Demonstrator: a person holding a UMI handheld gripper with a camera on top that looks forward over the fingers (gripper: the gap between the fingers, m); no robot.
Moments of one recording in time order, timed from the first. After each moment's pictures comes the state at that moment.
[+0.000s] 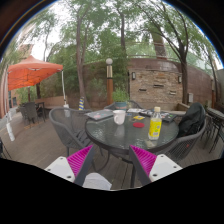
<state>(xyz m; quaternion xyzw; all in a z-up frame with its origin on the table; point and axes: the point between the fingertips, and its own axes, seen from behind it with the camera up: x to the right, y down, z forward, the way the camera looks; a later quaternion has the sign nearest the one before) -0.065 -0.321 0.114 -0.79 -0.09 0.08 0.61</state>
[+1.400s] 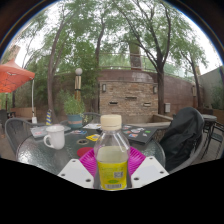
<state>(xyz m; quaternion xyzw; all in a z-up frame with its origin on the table) 0.130 -0.002 0.091 -0.74 0.02 -0.03 0.68</state>
